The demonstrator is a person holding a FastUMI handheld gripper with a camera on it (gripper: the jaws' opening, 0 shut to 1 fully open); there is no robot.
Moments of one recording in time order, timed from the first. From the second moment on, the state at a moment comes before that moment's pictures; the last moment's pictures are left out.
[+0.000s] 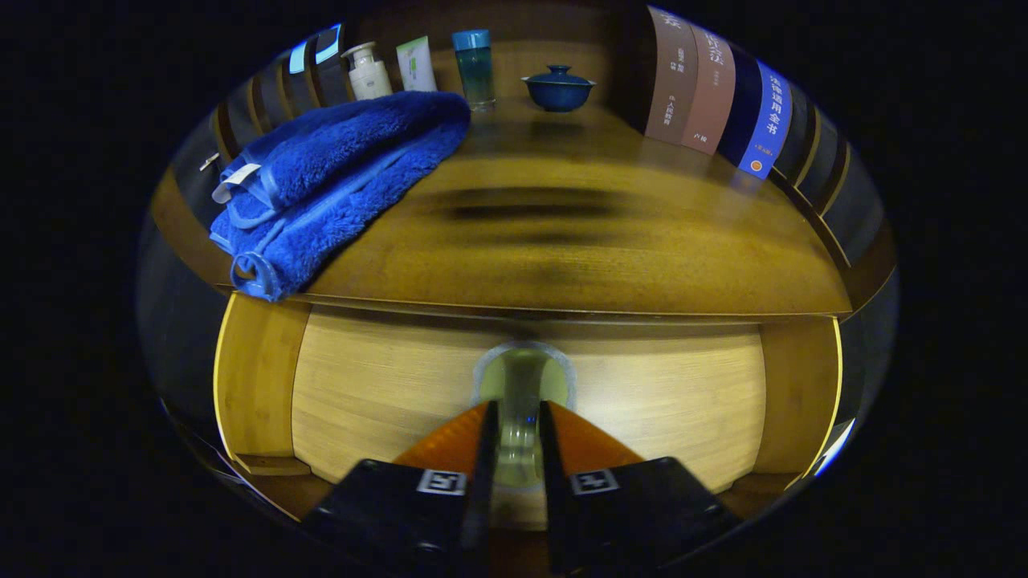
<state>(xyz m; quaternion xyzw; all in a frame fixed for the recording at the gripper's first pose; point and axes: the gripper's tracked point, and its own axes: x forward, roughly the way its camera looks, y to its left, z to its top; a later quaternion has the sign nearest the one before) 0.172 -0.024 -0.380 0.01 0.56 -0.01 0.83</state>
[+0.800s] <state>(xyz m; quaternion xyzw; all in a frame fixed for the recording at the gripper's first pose) 0.148 -0.028 -0.310 0.04 0.48 0.00 0.87</state>
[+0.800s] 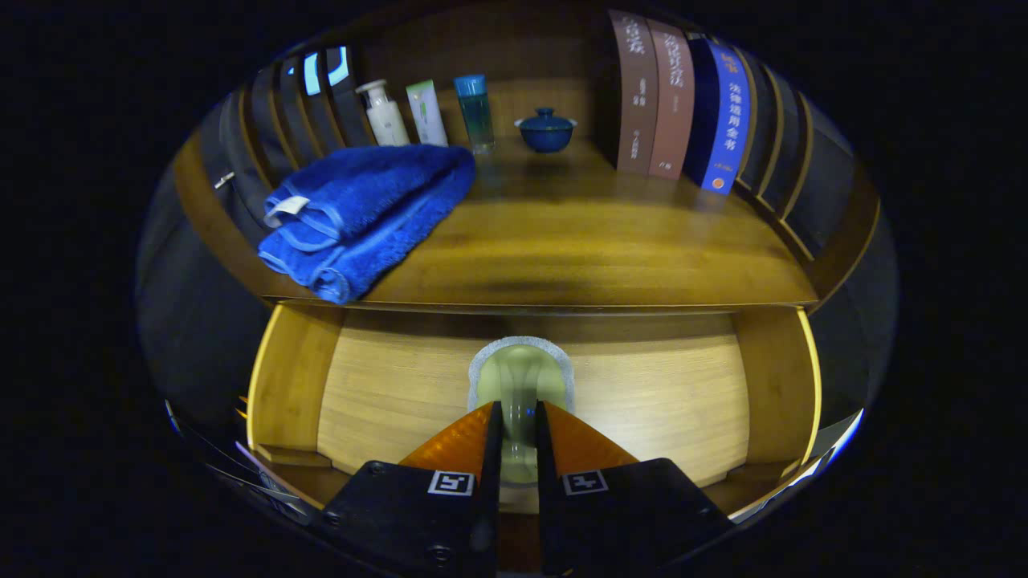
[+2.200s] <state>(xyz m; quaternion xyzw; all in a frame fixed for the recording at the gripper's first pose) 0.333 -0.058 -0.253 0.06 0.44 -0.02 0.90</state>
